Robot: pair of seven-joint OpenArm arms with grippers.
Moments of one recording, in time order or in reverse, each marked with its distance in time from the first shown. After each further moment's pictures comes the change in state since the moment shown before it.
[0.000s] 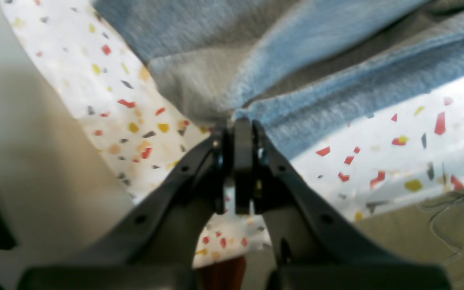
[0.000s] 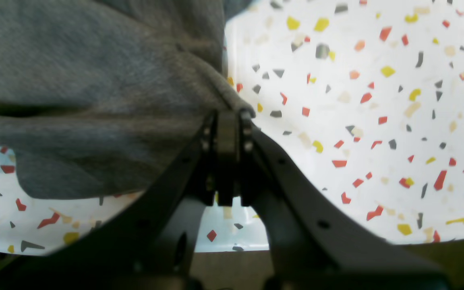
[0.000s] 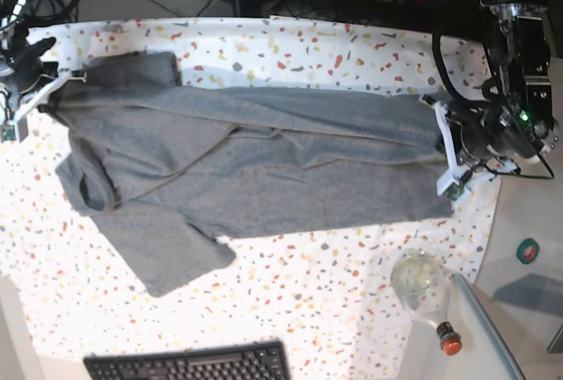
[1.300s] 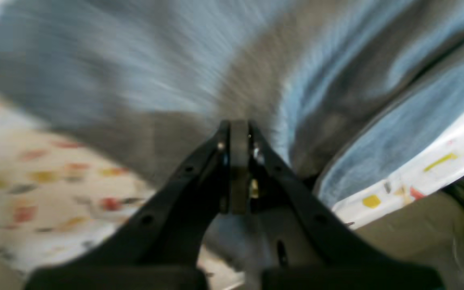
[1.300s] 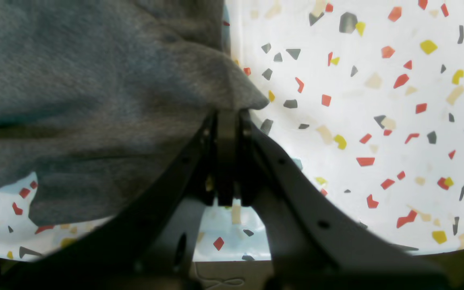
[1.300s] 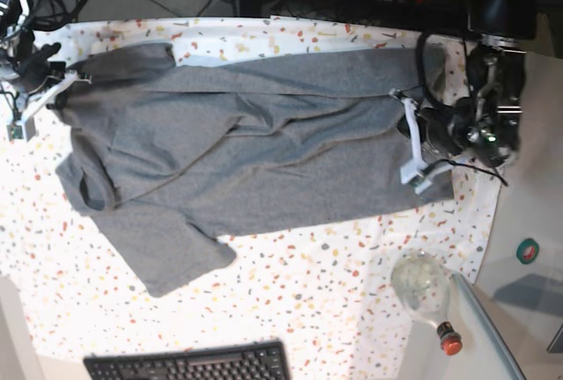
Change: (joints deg) left arm -7.9 -0.4 10.7 -22.0 -4.9 0.0 -3.4; right arm 2.5 0.3 -0.5 -6.4 -0.2 -0.2 0.0
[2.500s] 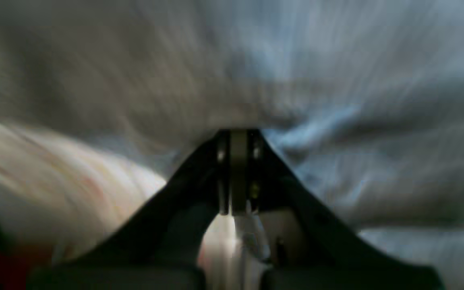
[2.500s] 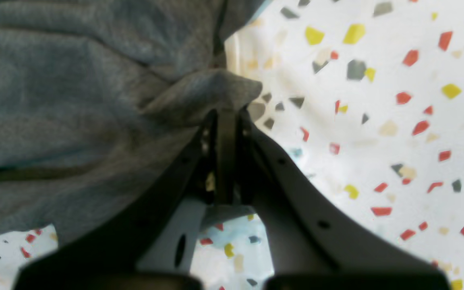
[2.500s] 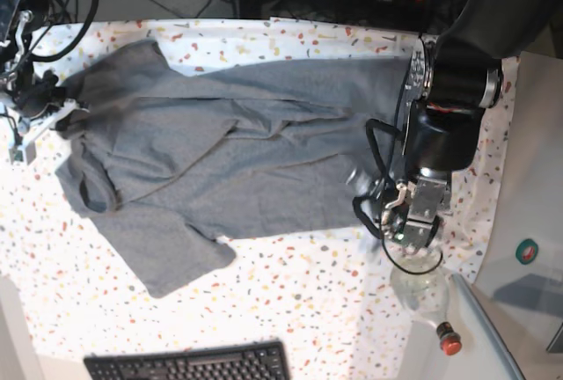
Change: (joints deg) left arm -29.6 15.1 5.8 -43.9 27.3 13.8 -26.1; right arm 8.9 1.8 0.1 -11.3 0.2 0.0 0.2
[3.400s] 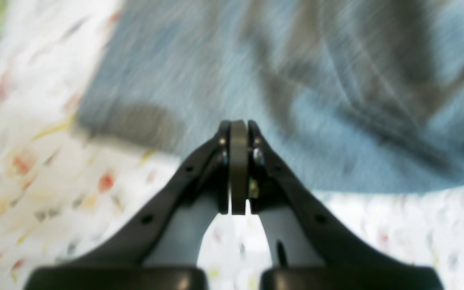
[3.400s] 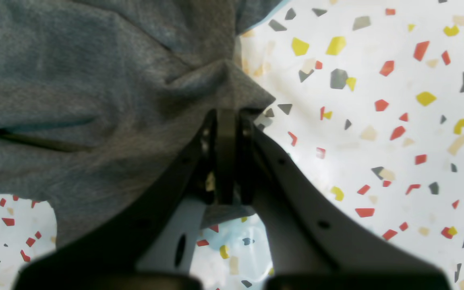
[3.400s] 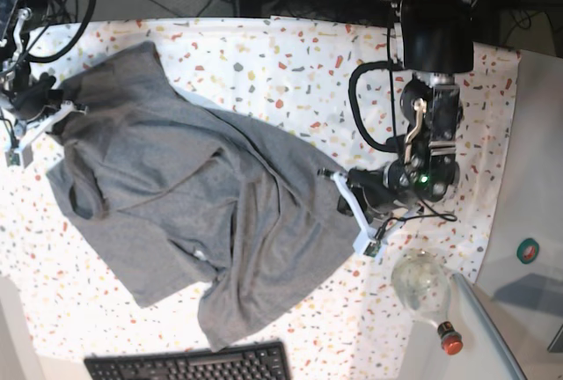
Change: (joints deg) left arm 19.1 1.0 -9.0 33.6 -13.9 -1.6 1.3; right arm -0.3 0.0 0.0 2.6 -0.1 0.0 -0.1
